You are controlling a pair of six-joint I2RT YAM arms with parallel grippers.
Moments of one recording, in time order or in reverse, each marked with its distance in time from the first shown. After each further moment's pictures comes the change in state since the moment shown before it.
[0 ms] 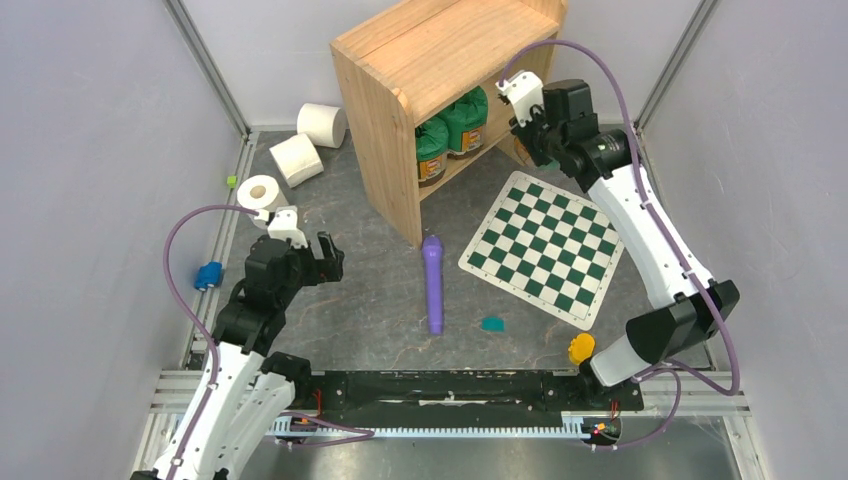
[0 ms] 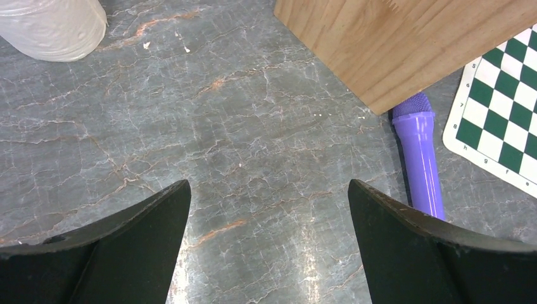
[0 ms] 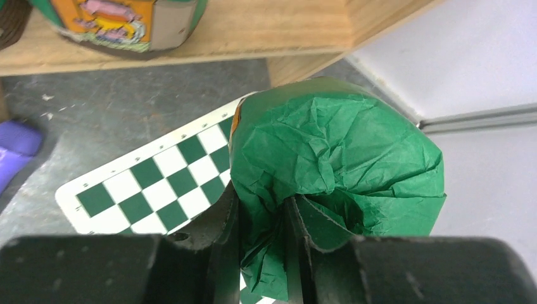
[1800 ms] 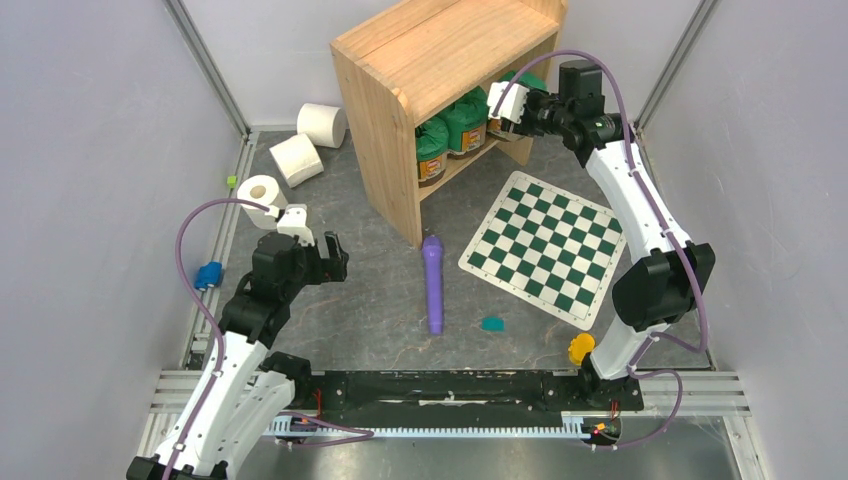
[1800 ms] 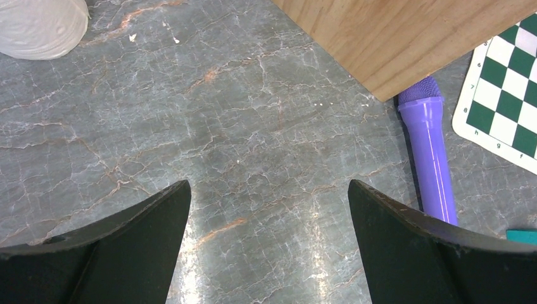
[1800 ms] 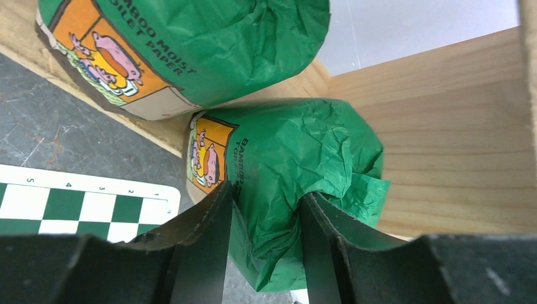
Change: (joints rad) left arm -0.008 0.056 -0.010 0.027 0.023 0.034; right arm -0.179 0.186 0.055 0.260 -0.583 -0.747
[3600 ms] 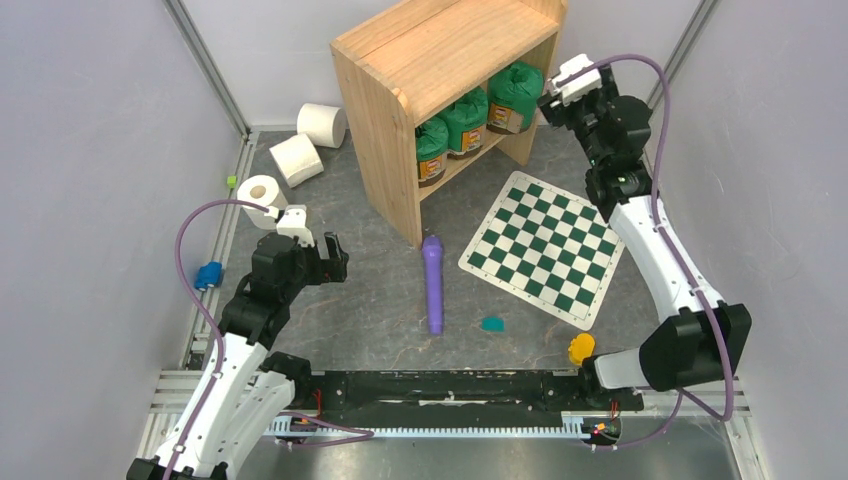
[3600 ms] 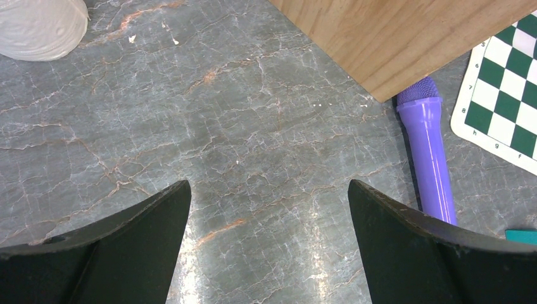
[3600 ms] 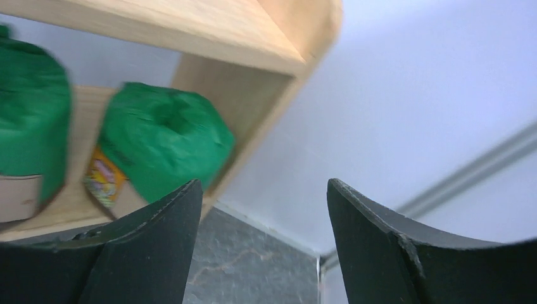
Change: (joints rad) left arm 0.000 -0.010 -0.006 0.003 0.002 0.000; right arm -0.040 -0.353 -0.484 0.737 0.339 0.570
